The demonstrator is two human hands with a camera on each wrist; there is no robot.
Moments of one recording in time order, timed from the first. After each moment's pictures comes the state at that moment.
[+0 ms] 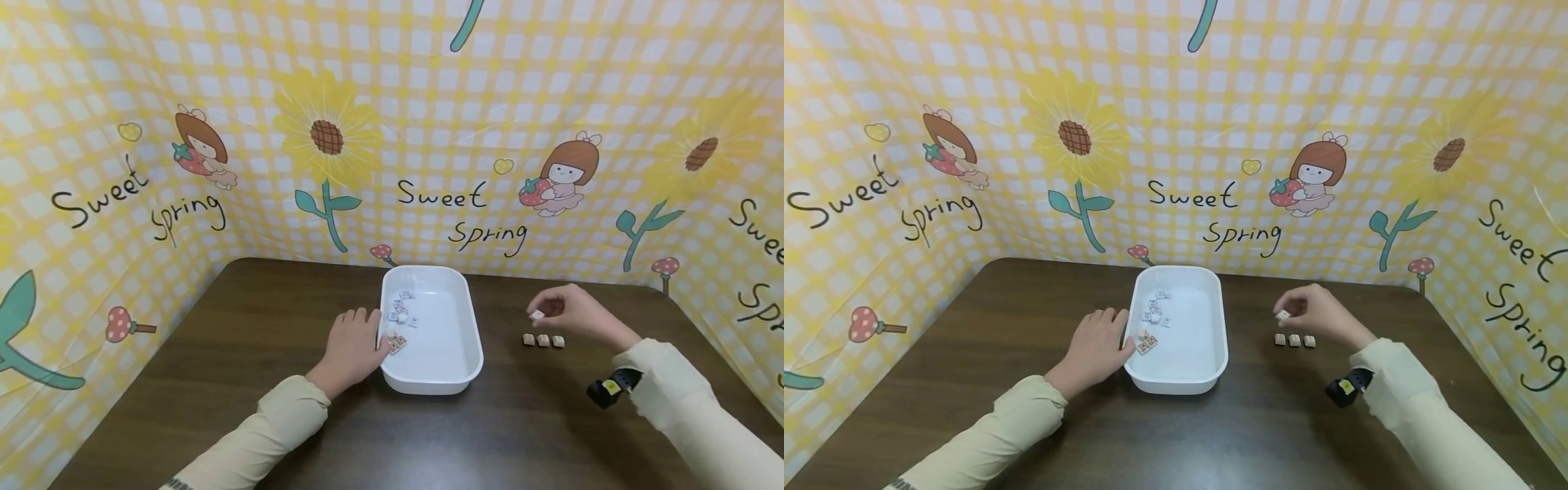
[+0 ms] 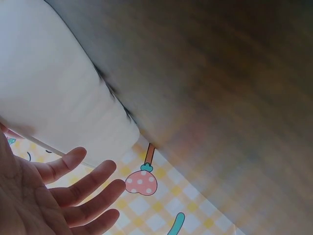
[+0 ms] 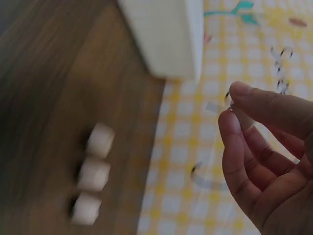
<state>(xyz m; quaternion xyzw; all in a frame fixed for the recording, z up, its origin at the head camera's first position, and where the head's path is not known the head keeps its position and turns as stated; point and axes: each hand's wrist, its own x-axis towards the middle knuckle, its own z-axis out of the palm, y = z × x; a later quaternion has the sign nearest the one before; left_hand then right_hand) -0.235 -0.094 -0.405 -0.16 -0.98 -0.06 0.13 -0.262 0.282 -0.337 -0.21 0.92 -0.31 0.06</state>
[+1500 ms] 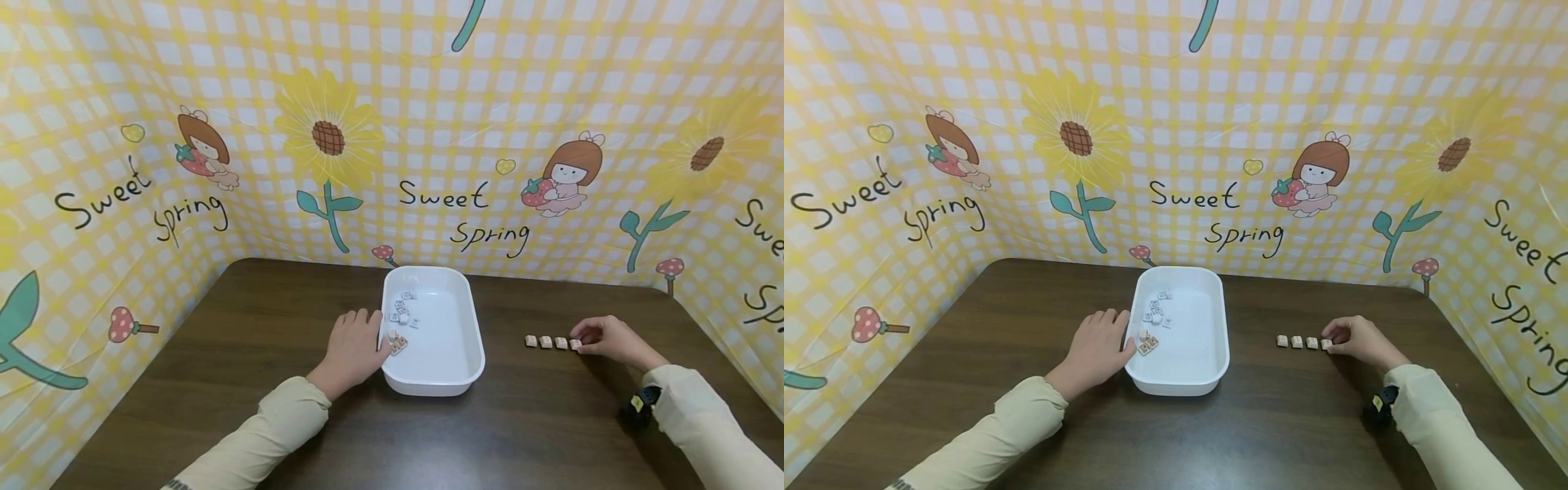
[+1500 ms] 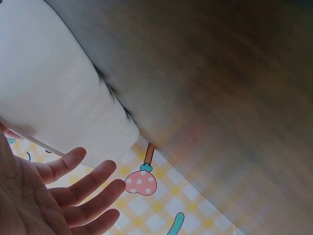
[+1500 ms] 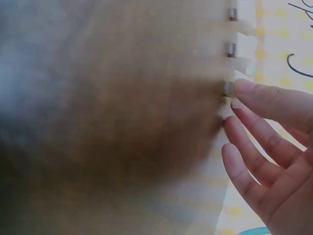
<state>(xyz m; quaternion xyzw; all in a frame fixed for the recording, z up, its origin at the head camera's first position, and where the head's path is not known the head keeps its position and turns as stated) -0.236 -0.094 -0.407 -0.15 -0.98 -0.06 0.14 -0.275 0.368 -0.409 -0.16 0.95 -0.26 0.06</state>
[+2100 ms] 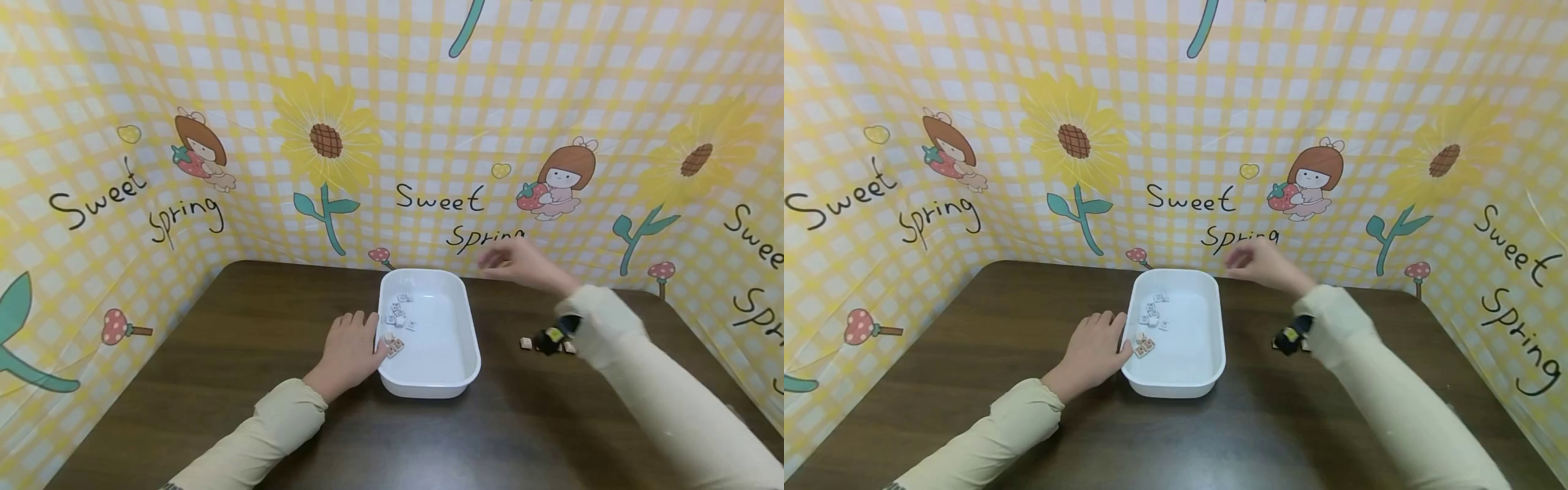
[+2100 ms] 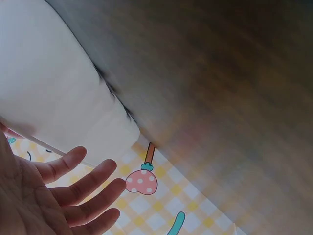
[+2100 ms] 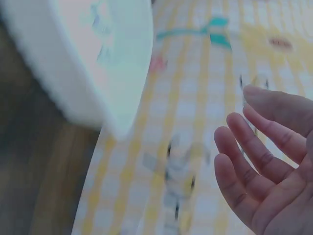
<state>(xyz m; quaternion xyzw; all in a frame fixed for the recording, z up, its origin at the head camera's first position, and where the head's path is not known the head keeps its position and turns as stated) -0.235 -0.094 -0.405 -0.15 -0.98 -0.07 0.13 -0.311 0.206 -0.286 -0.28 0.91 -0.30 0.00</state>
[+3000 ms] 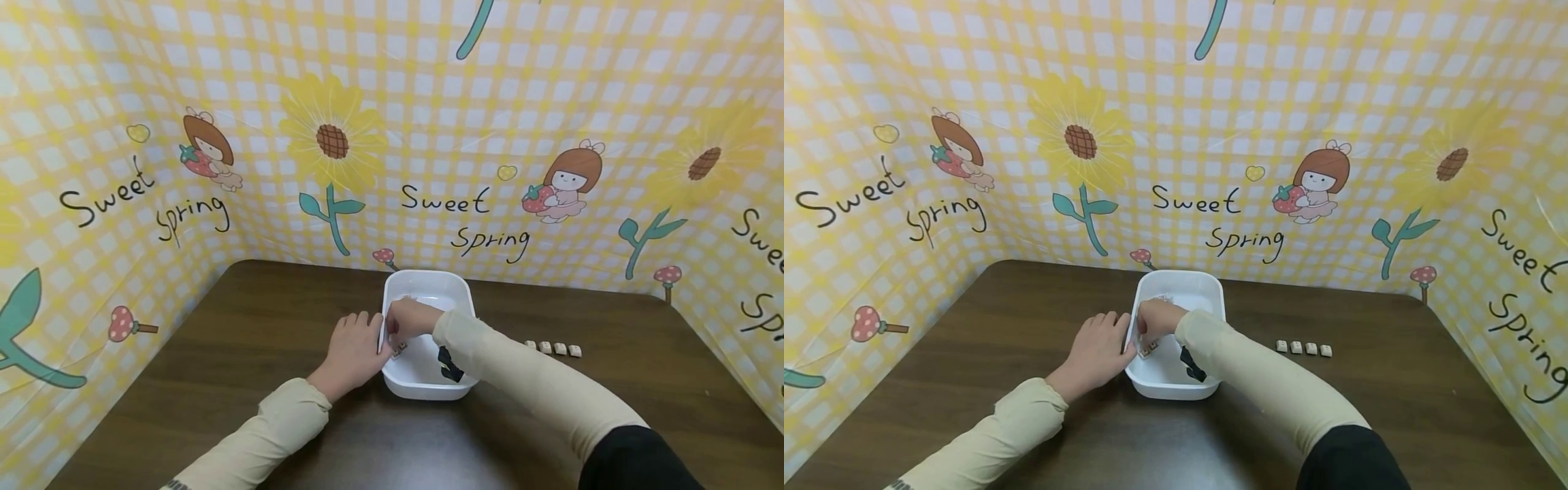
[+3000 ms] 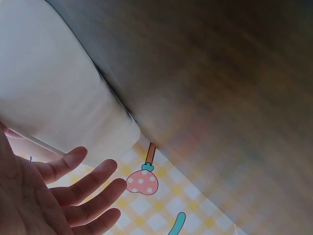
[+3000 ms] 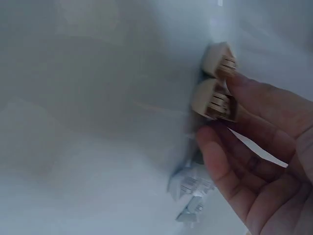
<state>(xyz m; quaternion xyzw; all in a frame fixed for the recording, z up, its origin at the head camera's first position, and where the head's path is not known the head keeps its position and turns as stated) -0.234 -0.096 -0.408 -0.17 -0.97 -0.06 0.17 -0.326 0.038 -0.387 -0.30 0.93 -0.11 0.19</state>
